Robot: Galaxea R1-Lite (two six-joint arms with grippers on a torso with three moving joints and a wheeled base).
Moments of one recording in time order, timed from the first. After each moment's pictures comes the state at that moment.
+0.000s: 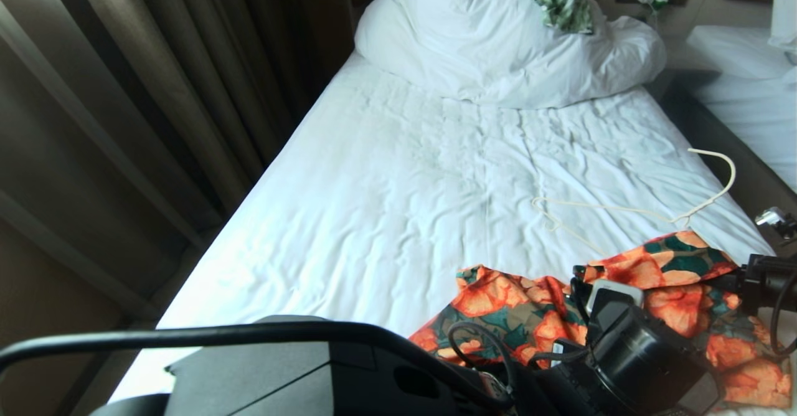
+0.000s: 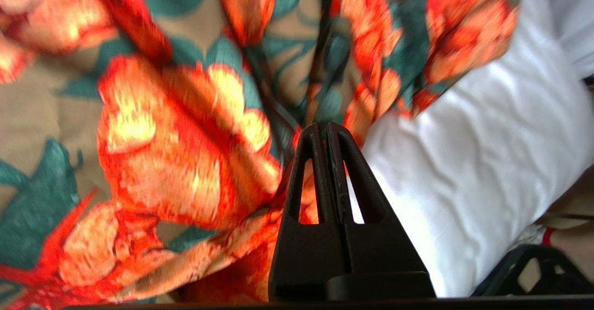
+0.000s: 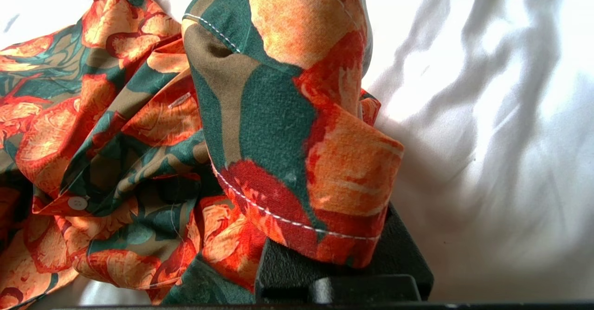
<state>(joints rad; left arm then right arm) -1.26 2.31 -1.55 -0.24 0.36 -0.43 -0.50 1.91 -0.86 -0.30 1.09 -0.57</state>
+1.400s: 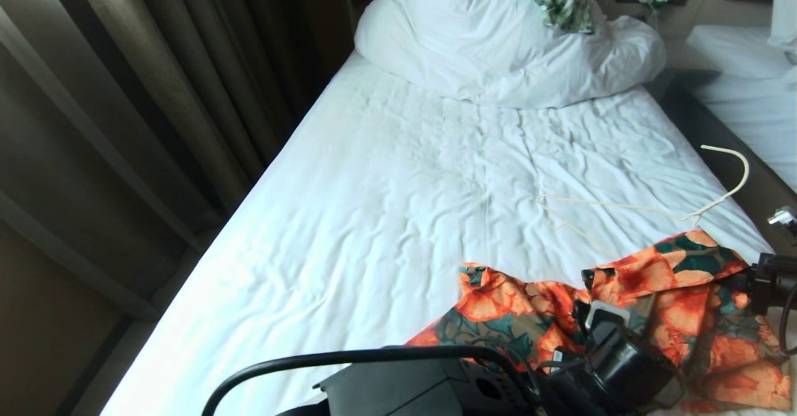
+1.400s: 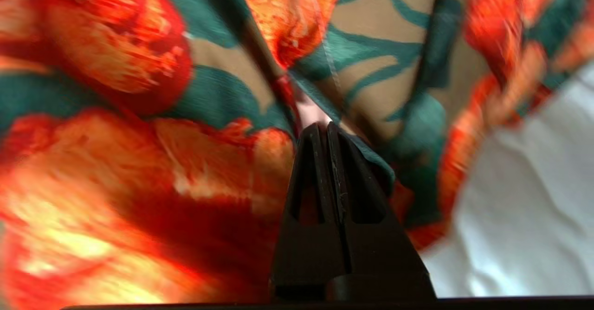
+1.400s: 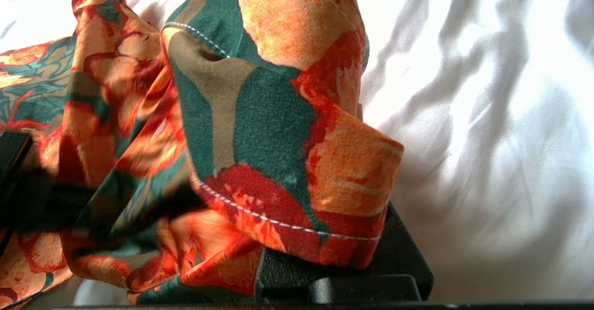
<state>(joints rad) -1.23 2.57 -1.76 -0.24 0.35 -0.38 -0.53 1.91 -0.86 -0.30 1.11 -0.58</state>
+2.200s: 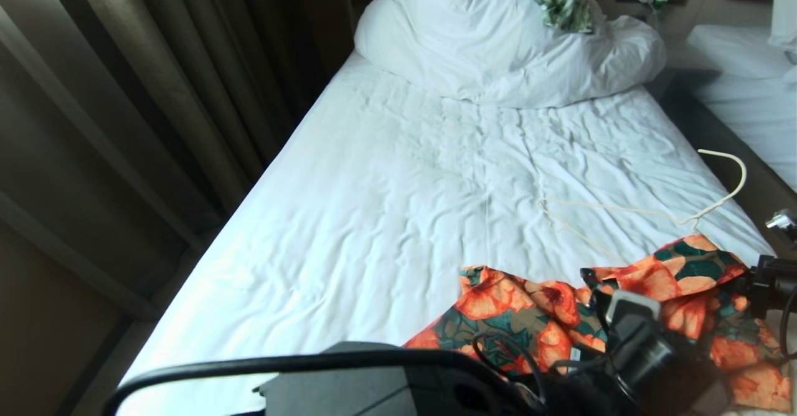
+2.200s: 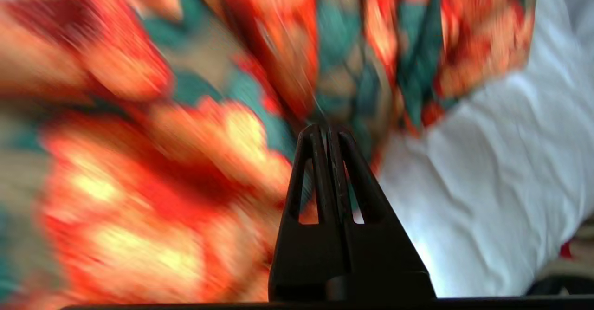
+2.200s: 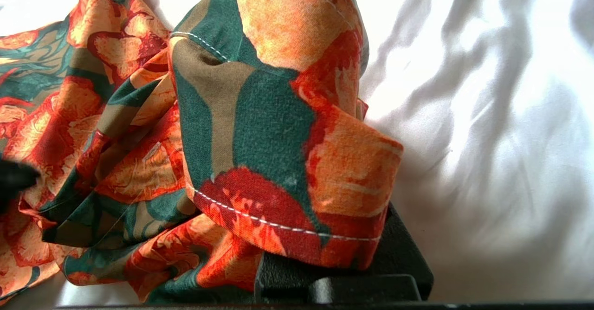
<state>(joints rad) -1.26 2.44 -1.70 -0.24 0.35 -0.39 -0.53 1.91 -0.85 -0.30 1.10 -0.62</state>
